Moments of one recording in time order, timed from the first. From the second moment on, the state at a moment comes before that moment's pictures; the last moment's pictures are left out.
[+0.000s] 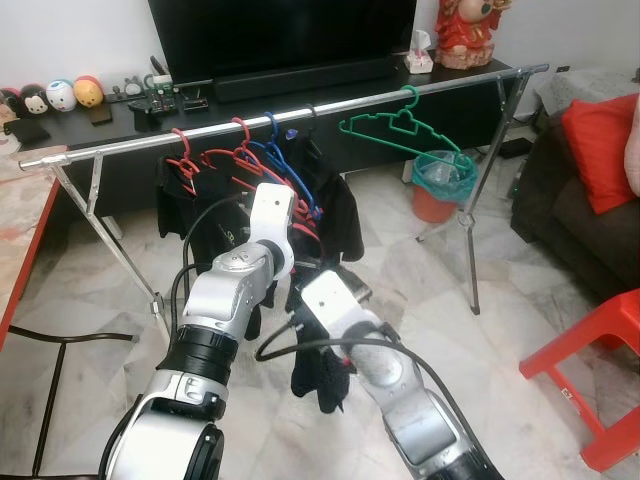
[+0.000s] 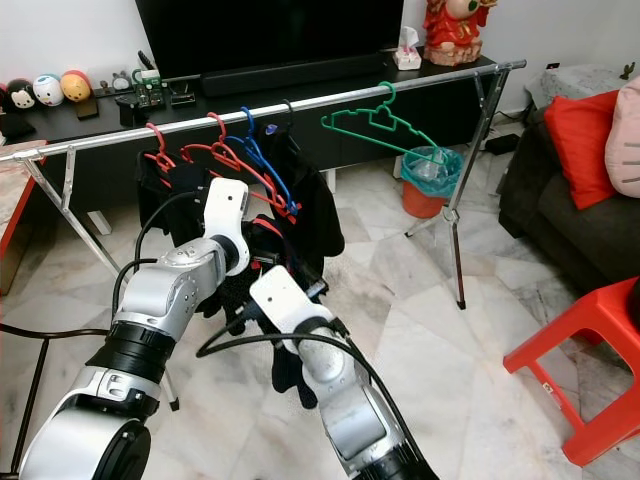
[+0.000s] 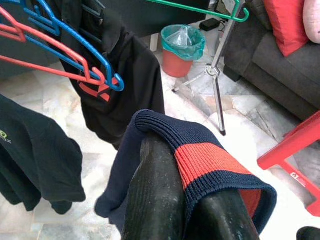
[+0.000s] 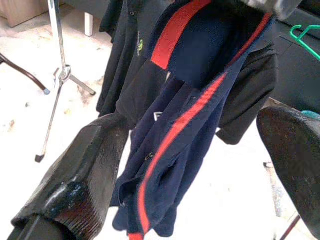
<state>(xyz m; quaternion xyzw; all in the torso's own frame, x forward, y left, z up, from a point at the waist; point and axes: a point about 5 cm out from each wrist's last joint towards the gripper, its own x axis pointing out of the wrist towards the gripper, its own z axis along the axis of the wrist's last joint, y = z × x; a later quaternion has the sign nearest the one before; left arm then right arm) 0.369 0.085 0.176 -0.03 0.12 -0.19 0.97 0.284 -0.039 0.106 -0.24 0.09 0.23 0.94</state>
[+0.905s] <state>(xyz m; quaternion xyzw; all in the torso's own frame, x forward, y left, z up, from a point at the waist) 0.369 0.085 0.175 -0.03 0.13 -0.19 0.97 0.290 -0.041 0.114 -0.23 0.08 0.21 0.95</state>
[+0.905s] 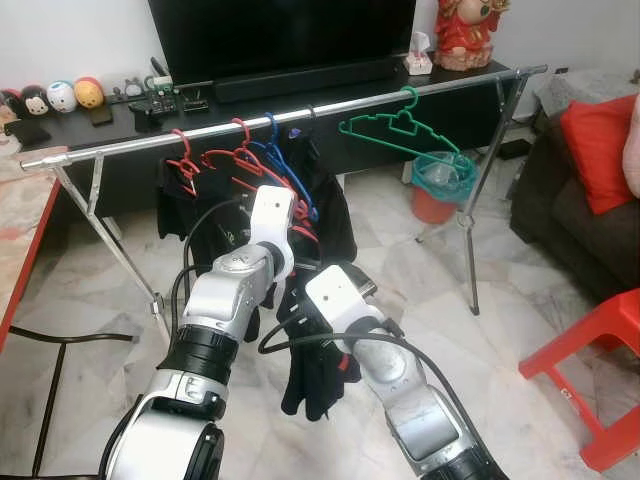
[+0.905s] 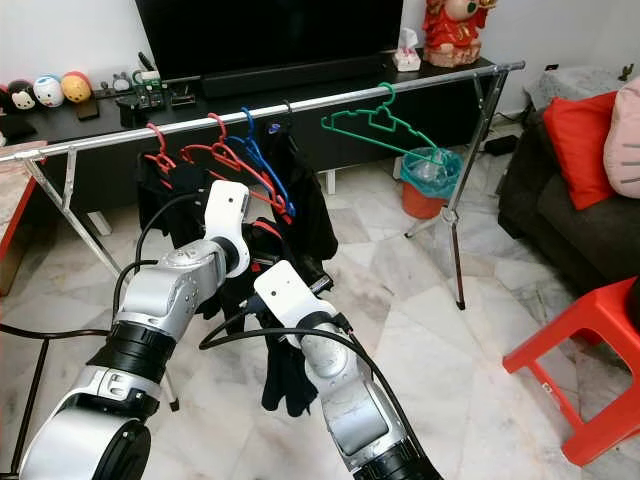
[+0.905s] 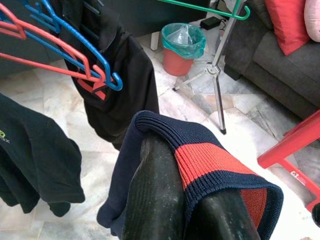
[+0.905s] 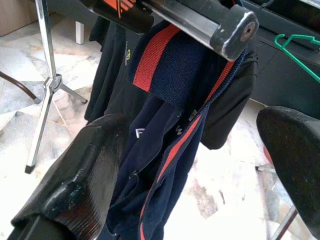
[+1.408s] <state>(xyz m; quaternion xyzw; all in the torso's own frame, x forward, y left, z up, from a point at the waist) 0.363 0.070 0.186 -0.02 0.11 -0.25 0.96 0.312 -0.042 0.118 -0.25 0.05 0.18 0.95</state>
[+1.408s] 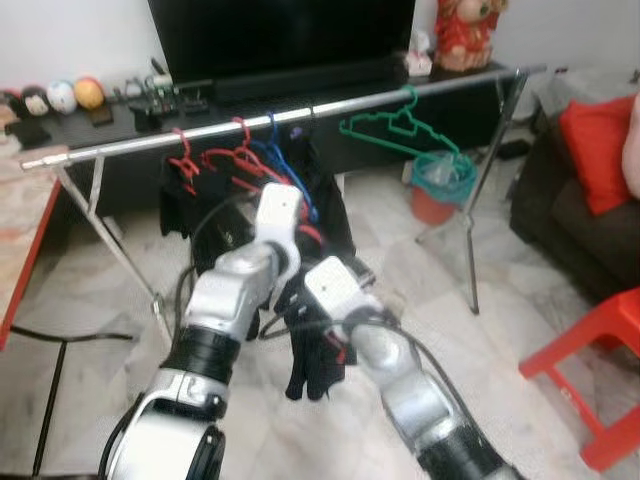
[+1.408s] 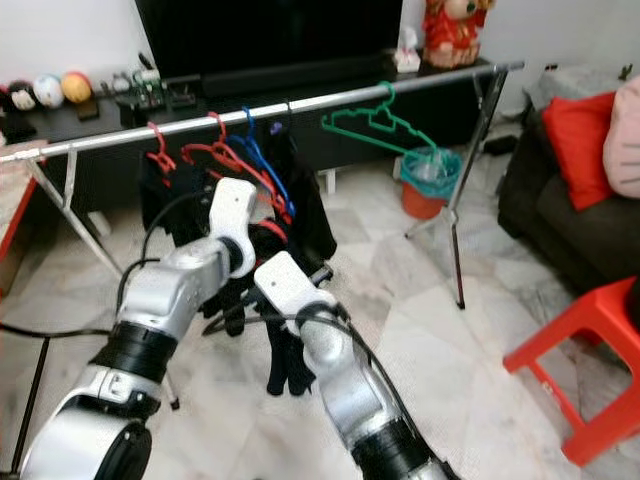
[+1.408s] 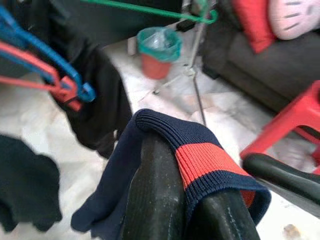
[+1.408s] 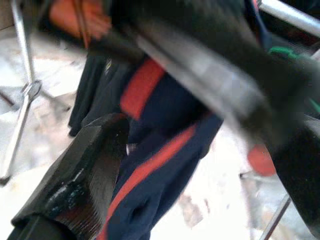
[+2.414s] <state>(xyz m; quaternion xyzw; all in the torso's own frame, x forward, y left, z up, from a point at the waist) 0.359 0.074 0.193 -0.01 0.13 -0.27 0.96 0.326 -0.055 0.115 -0.26 0.02 0.13 0.96</state>
